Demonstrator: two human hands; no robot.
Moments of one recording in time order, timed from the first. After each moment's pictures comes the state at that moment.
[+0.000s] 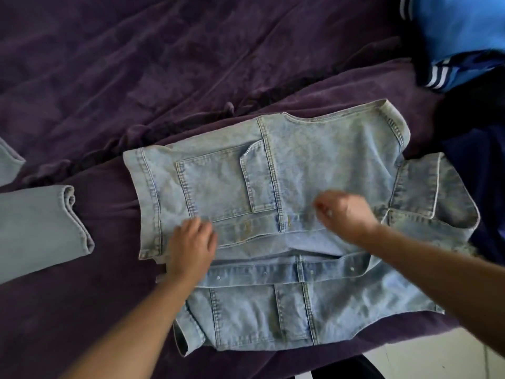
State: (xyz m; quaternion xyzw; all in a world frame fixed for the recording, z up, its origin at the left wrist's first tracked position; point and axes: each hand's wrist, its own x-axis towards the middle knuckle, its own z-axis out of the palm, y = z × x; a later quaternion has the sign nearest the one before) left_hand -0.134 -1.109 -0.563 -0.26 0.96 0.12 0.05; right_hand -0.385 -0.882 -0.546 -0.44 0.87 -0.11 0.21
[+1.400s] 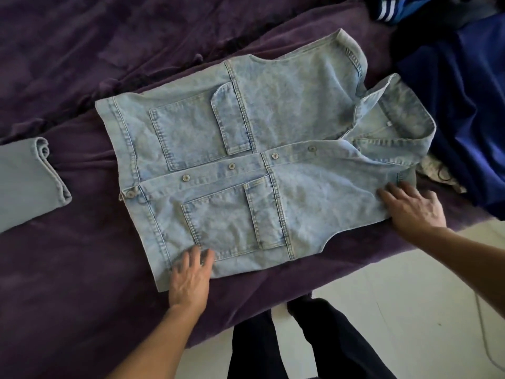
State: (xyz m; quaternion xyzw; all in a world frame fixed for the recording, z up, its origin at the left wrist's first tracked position) left_hand 0.013 -0.963 -0.584 -0.24 0.93 0.02 0.29; right_hand -0.327 -0.652 -0.548 -0.28 0.91 0.23 0.22
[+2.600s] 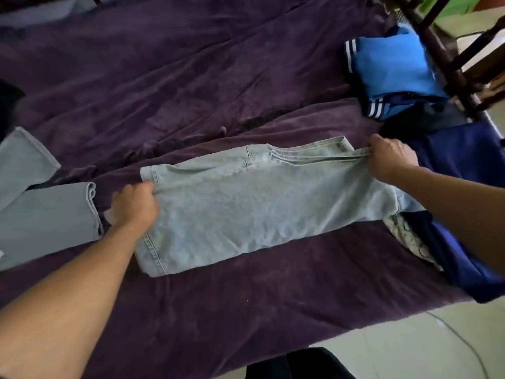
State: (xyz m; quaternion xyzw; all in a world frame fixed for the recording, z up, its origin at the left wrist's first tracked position) left_hand -0.149 -1.152 -0.441 -0.47 0.87 0.04 0.12; right_hand -0.501 -0.826 -0.432 -0.25 0.96 0.04 0.14
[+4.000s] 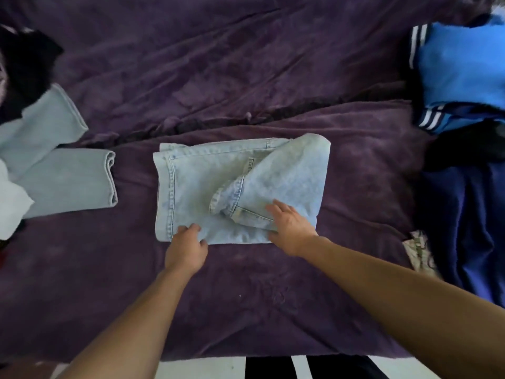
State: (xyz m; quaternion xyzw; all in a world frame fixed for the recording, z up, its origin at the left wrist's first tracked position) left_hand -0.132 -1.032 -0.494 -0.57 0.76 0.24 0.22; right_hand -0.340 -0.908 -0.508 -0.46 0.77 -0.05 0.43
